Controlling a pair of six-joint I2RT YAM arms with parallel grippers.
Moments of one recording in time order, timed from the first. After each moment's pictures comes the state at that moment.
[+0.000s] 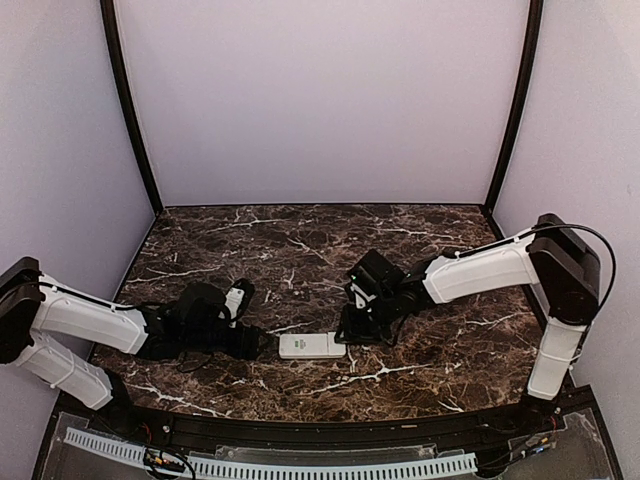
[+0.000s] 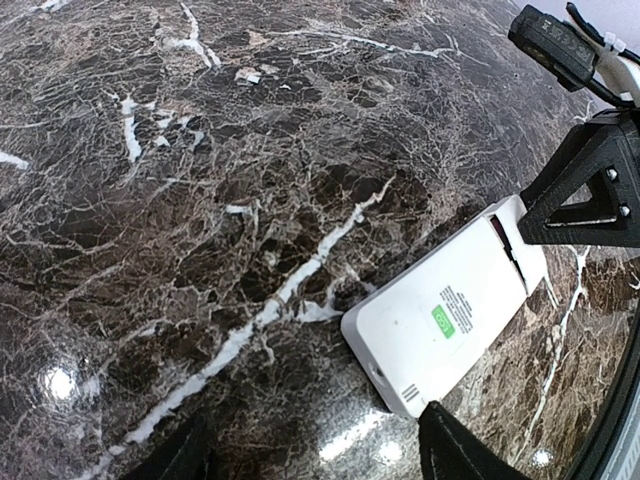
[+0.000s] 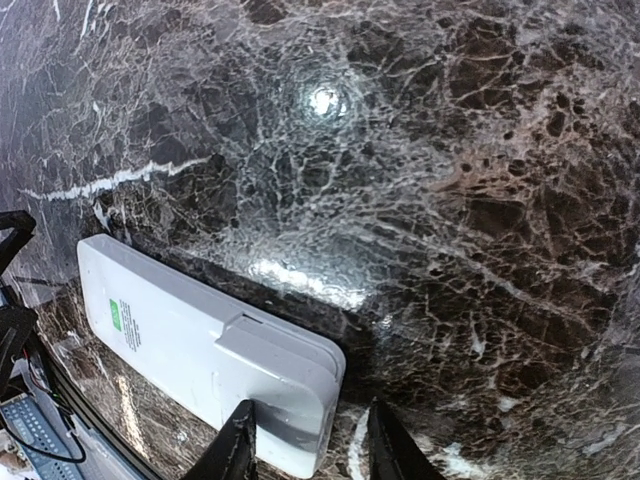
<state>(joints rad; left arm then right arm) -0.86 1.35 0.42 0.21 0.00 -0.49 0.94 1.83 1.07 -0.32 -0.23 0.81</state>
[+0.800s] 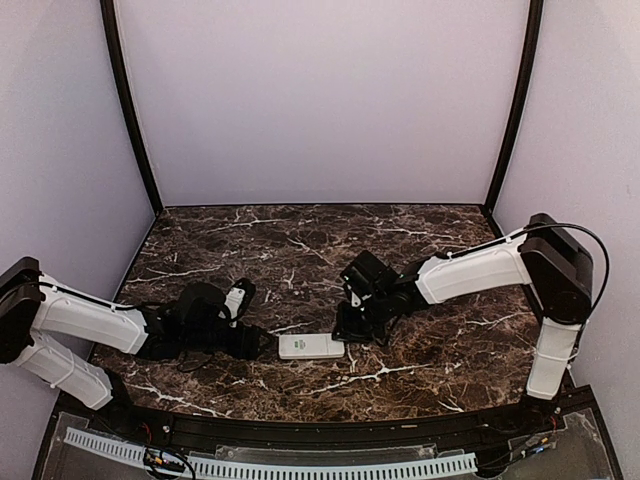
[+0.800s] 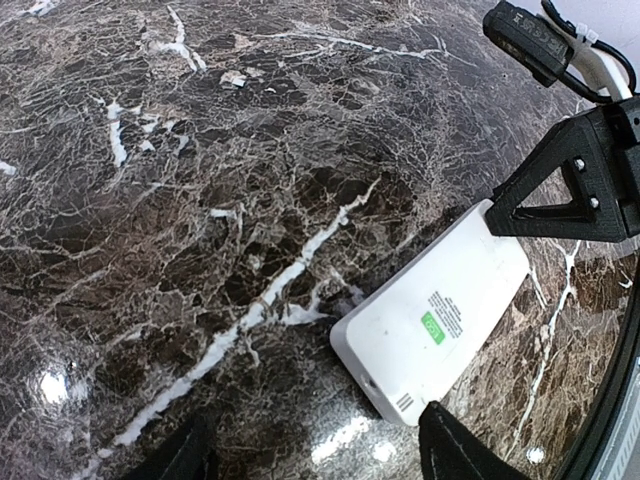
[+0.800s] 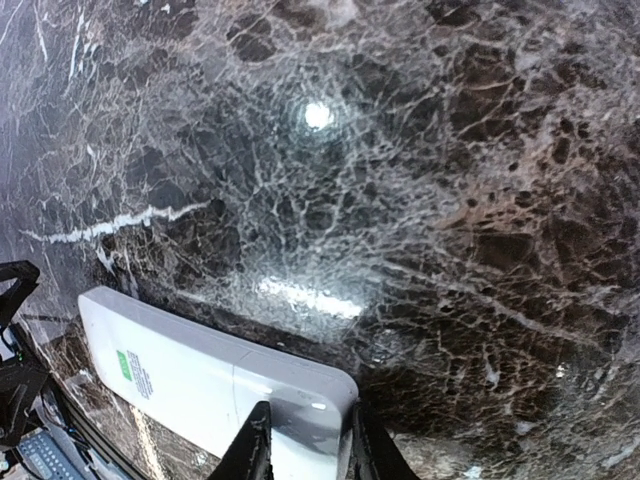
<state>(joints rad) -0.86 1.35 0.42 0.22 0.02 -0.49 0.96 1.87 1.11 -0.31 -0.16 0.91</state>
